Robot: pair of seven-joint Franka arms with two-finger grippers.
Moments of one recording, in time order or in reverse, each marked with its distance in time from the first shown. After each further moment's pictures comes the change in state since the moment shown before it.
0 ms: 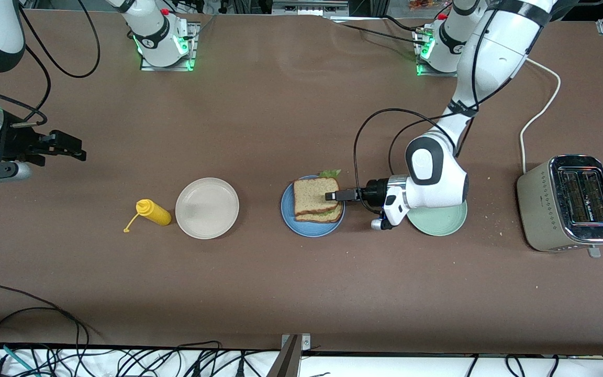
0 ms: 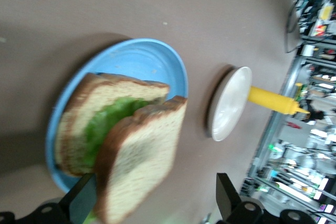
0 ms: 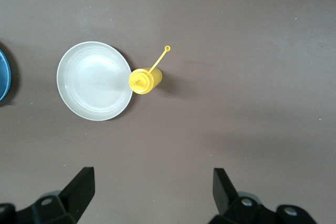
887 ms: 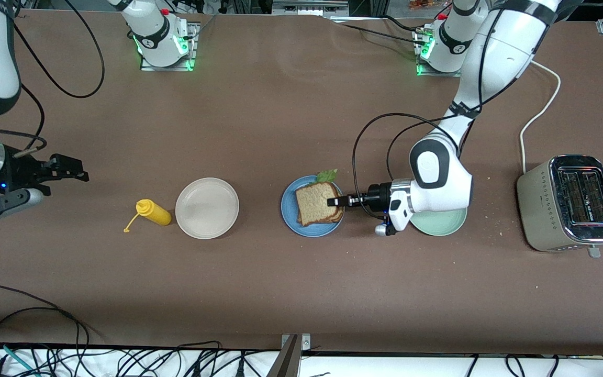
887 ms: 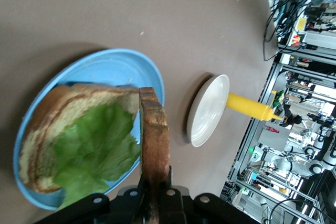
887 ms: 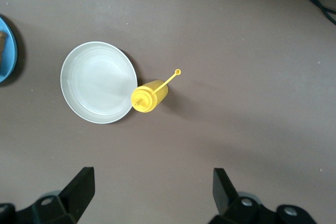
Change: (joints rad) left arm 0.023 0.014 -0.026 0.033 -0.075 -0.004 0.017; right arm -0.152 0.172 0.158 0.174 0.000 -0.027 -0.195
